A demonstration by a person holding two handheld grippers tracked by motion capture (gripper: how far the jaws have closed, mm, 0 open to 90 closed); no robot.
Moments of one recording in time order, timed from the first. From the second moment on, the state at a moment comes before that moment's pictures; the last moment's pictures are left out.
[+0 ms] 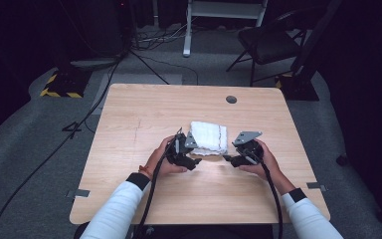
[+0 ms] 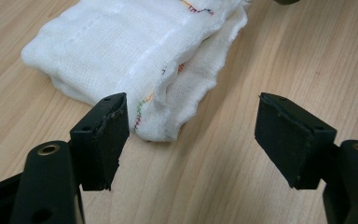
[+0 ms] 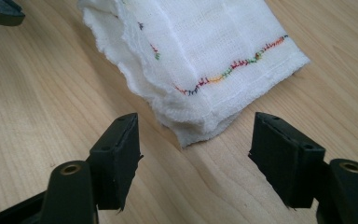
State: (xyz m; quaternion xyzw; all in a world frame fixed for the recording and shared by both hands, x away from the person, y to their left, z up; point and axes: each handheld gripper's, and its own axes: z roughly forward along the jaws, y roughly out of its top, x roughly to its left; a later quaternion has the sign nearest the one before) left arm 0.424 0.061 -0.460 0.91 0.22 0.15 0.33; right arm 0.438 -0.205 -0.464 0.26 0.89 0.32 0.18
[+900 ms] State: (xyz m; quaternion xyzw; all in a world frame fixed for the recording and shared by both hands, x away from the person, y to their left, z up) left arm 0.380 0.082 -0.459 0.91 0.21 0.19 0.30; right arm 0.403 -0.242 -0.453 0.25 0.90 0.29 0.20
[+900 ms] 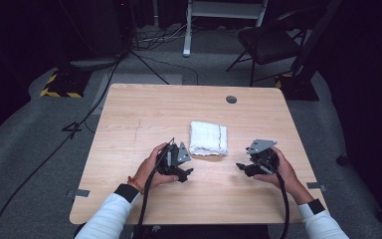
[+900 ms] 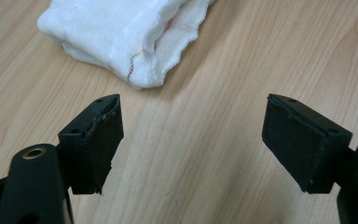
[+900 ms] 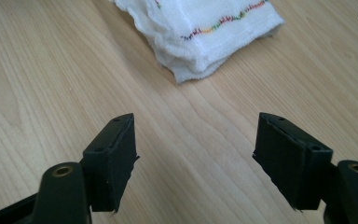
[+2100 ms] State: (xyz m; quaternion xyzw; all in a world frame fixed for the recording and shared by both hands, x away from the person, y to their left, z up) left arm 0.331 0.197 -0.487 0.89 0.30 0.17 0.30; right arm 0.349 -0.388 -0.494 0.42 0.82 0.32 0.21
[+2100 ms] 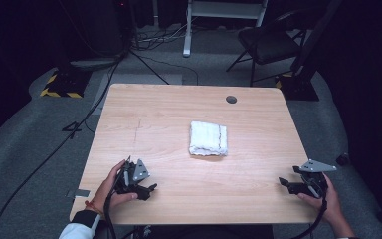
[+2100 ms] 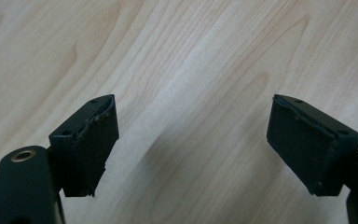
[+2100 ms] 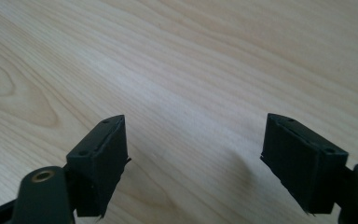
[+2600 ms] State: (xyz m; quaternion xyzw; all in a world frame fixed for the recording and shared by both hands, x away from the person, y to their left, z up) left arm 0.330 0.231 -0.504 0.85 0.37 0.14 0.34; right arm 0.342 -0.404 -0.503 0.44 0.80 0.35 0.20
